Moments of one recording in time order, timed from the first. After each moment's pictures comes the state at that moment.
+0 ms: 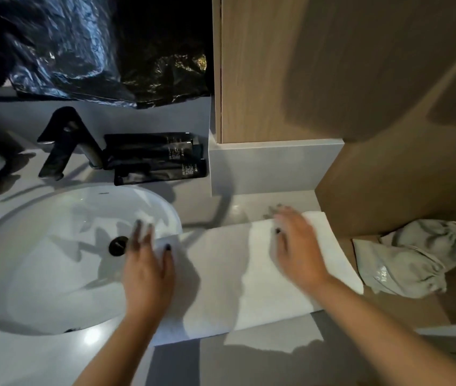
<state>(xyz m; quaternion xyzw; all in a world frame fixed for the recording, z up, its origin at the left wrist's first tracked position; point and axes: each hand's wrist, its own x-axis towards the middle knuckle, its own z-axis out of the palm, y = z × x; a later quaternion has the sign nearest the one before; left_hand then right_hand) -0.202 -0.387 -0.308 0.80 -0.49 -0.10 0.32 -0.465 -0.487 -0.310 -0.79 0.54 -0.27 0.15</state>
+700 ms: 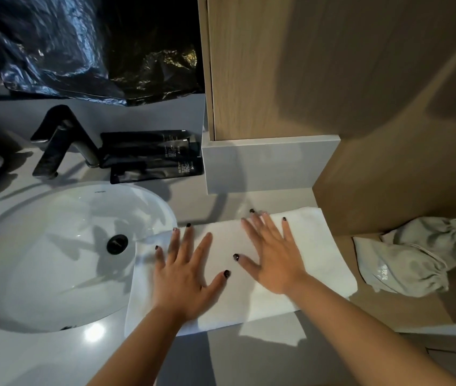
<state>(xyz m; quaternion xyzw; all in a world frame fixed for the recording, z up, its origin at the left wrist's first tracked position) -0.244 -0.393 -0.330 0.74 -0.66 -0.12 0.01 -0.453 -0.484 -0.335 -0.87 0.48 0.05 0.08</state>
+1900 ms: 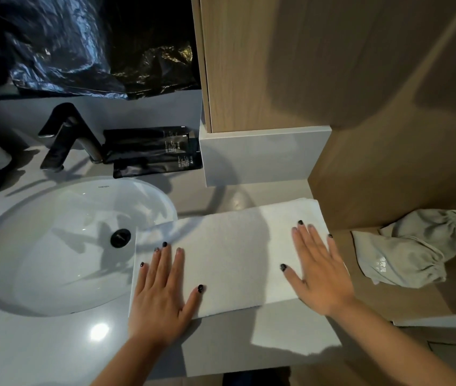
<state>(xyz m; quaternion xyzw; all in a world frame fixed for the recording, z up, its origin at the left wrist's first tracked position) -0.224 -0.322 -0.345 0.74 -0.66 -0.08 0.02 -0.539 -0.431 -0.334 -0.82 0.56 0.05 0.07</state>
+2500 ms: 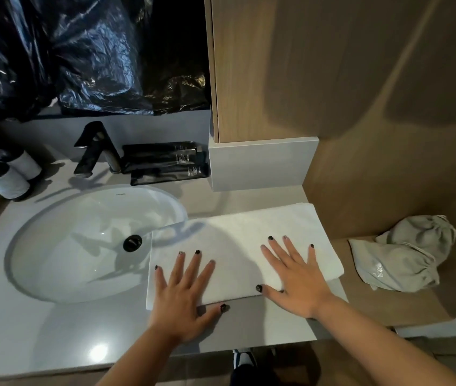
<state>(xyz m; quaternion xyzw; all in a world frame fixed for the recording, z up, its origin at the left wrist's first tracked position) -0.234 -0.302 -0.332 0.68 -0.73 -0.09 -0.01 -0.507 -0.396 -0.318 -0.86 0.49 0.12 0.10</state>
